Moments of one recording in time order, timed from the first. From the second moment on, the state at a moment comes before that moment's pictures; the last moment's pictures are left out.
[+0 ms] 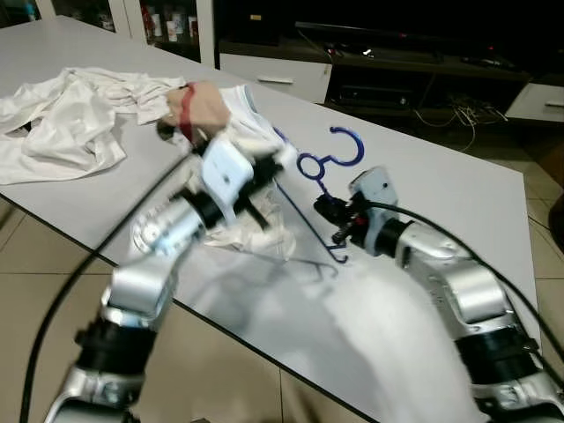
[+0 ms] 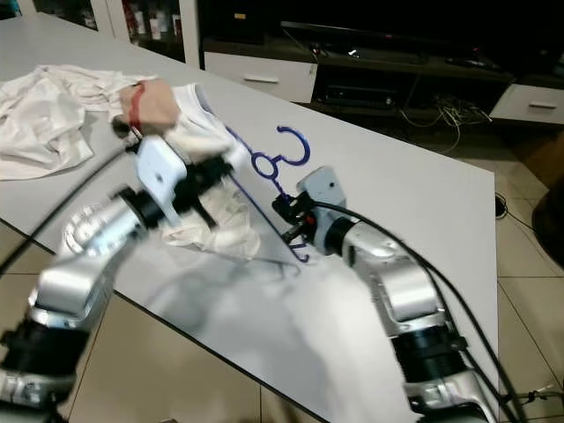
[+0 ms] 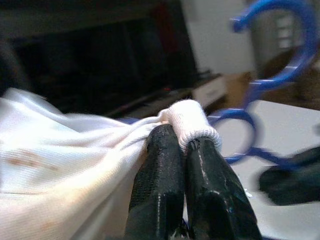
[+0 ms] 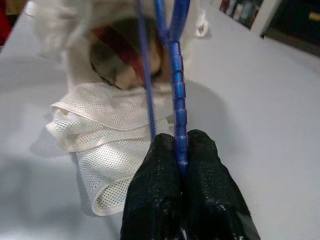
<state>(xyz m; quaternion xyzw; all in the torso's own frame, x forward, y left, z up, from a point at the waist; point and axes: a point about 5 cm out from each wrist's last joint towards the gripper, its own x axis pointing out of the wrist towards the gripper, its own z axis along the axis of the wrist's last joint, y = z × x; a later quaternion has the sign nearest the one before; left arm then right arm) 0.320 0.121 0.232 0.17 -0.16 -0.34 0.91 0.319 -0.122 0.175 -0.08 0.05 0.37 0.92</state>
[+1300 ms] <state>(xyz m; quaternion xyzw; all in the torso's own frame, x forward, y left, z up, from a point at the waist) 0.356 0.206 0.293 0.31 -0.19 -0.24 0.90 0.291 -0.137 0.181 -0.17 0.03 0.47 0.86</state>
